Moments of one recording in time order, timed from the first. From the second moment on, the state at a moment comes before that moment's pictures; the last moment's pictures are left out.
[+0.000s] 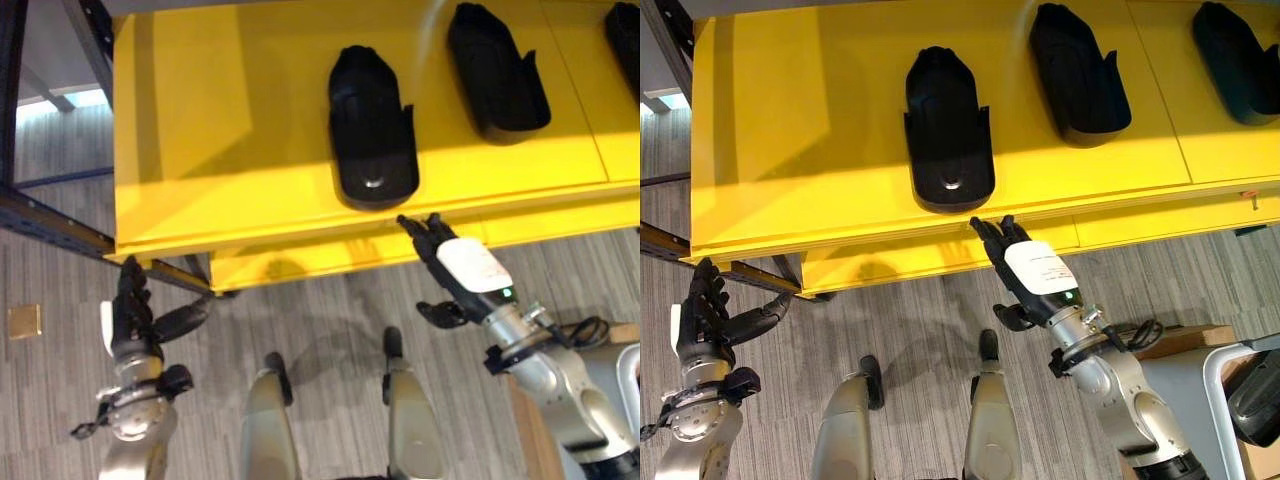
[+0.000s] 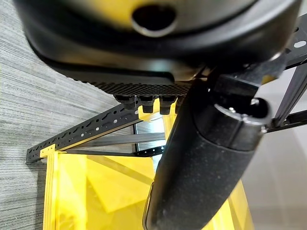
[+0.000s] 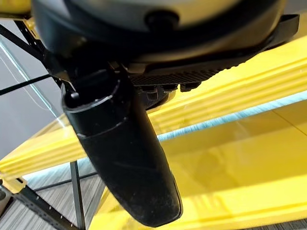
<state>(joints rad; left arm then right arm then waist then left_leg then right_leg) 0.21 0.41 0.20 -0.10 -0.34 -0.04 0.34 -0.04 -0.67 0.15 -0.31 -0.63 -0.09 0.01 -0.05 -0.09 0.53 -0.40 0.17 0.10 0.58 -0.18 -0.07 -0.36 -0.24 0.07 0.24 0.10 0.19</state>
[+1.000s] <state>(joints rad) 0.20 0.41 0.19 -0.10 -0.34 -0.04 0.35 -0.12 -0.65 0.19 -0.30 -0.63 -0.07 0.00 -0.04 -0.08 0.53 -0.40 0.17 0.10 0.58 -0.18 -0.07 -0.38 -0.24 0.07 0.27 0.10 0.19</state>
